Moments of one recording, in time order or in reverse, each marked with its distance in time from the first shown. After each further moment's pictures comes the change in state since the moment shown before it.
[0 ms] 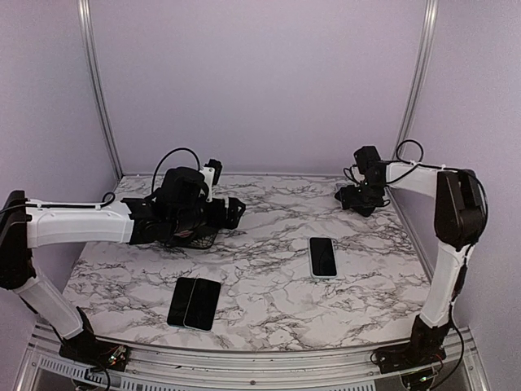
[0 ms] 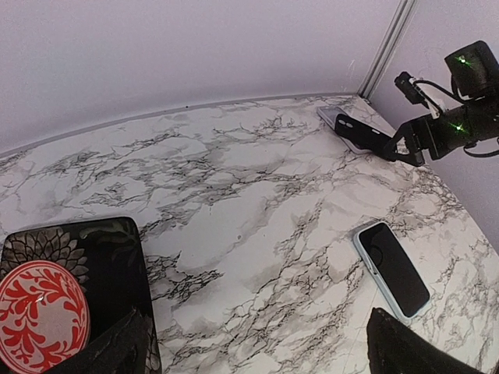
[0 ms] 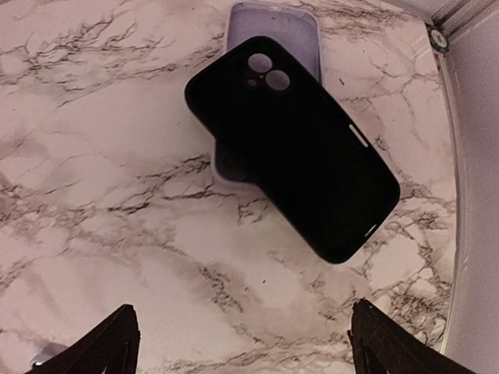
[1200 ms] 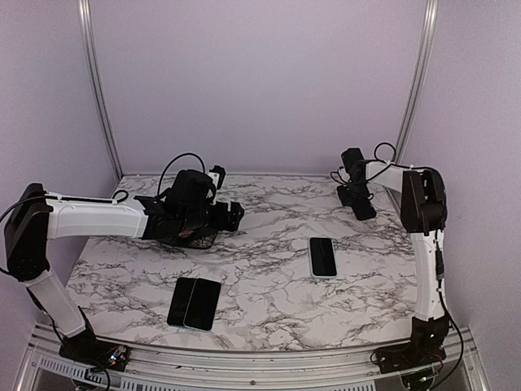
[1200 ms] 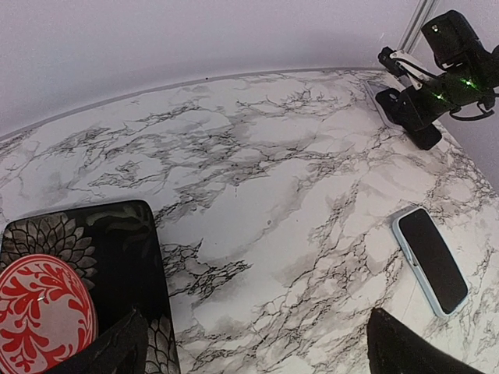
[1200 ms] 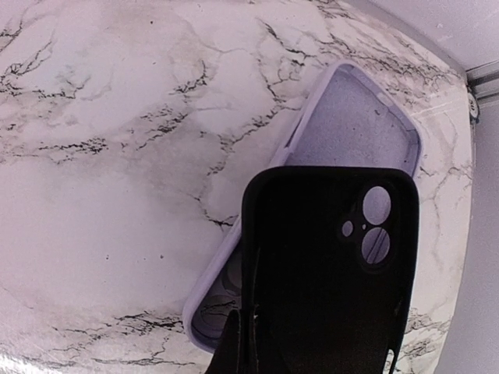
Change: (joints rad) left arm 0.046 0.114 0.048 -0.029 0.009 0.021; right arm -0.033 0.463 0.486 -0.073 0.106 -0.197
